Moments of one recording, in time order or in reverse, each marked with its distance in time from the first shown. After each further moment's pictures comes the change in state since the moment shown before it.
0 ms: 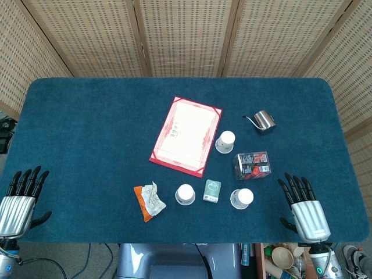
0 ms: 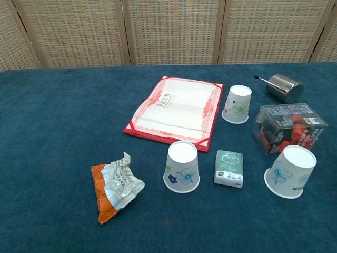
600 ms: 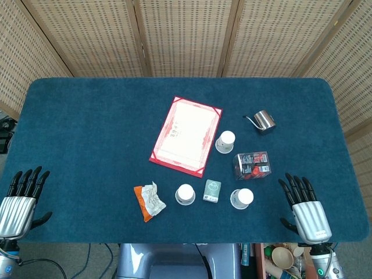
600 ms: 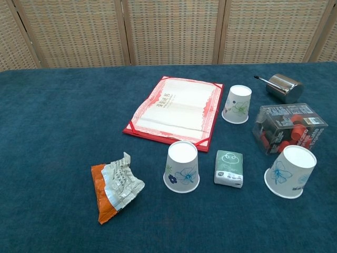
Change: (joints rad) left arm 0.000 0.002 0.003 -0.004 0.013 0.004 -0.001; right arm -0.005 0.007 -0.002 -0.008 -0.012 0.014 0.005
